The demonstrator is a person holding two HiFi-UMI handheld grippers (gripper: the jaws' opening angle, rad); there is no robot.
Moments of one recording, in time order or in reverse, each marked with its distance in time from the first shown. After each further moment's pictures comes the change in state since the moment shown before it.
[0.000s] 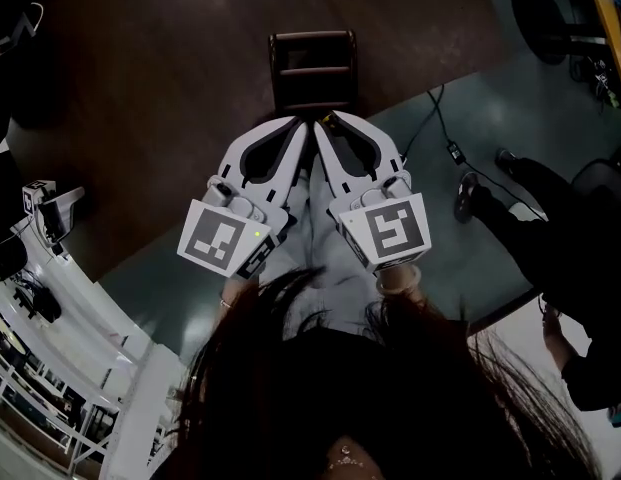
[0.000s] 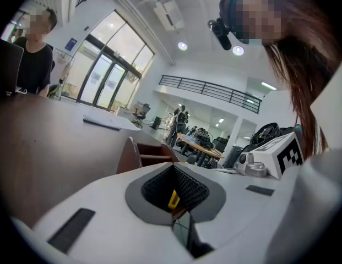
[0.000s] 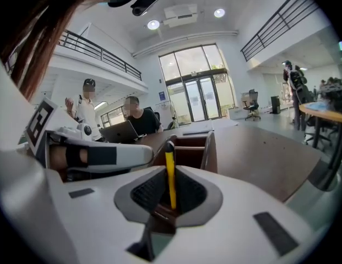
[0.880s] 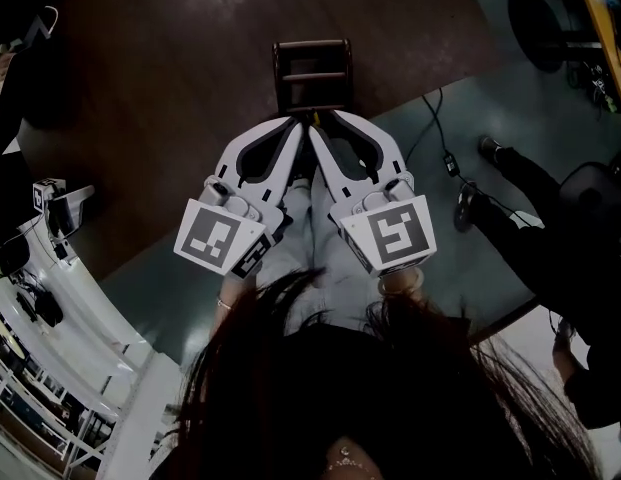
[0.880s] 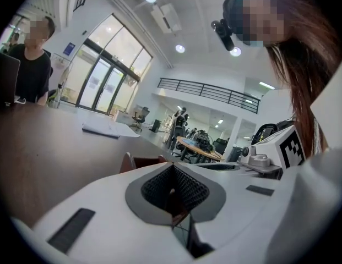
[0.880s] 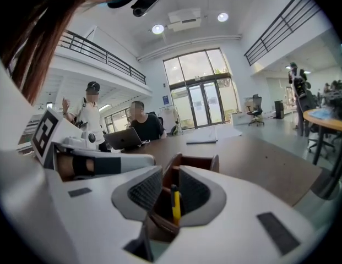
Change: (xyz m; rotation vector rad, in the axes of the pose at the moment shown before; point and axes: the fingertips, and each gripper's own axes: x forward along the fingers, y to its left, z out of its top) left arm -0.011 -0.004 0.023 0.026 -0.019 0.002; right arm -0.011 0.008 0.036 -0.020 -0.015 -0.002
